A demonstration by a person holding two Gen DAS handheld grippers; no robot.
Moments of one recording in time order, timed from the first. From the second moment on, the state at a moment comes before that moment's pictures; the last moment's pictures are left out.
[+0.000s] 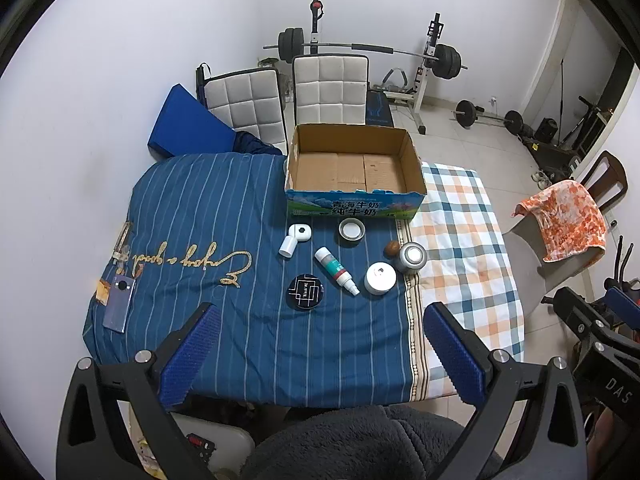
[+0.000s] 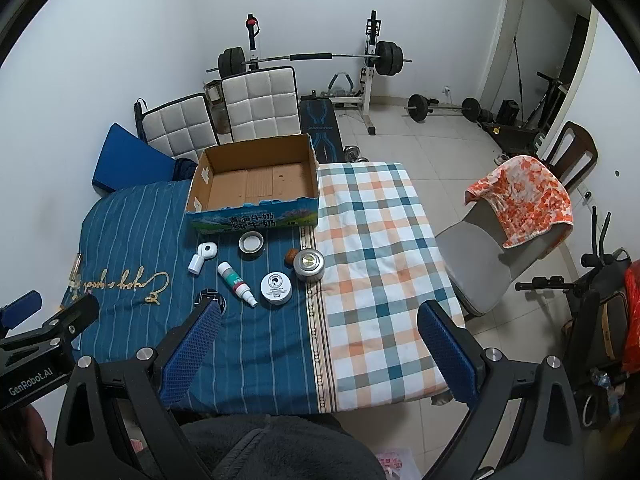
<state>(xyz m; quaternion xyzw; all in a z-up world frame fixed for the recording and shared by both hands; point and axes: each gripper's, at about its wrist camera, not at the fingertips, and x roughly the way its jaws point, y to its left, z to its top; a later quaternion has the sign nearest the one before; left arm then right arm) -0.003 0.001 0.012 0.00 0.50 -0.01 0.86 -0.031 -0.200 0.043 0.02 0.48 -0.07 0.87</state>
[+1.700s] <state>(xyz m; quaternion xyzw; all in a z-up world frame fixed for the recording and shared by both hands) 0.003 0.005 0.013 -0.01 0.50 -0.01 0.87 -0.033 -0.200 0.041 0.03 0.48 -0.07 0.87</state>
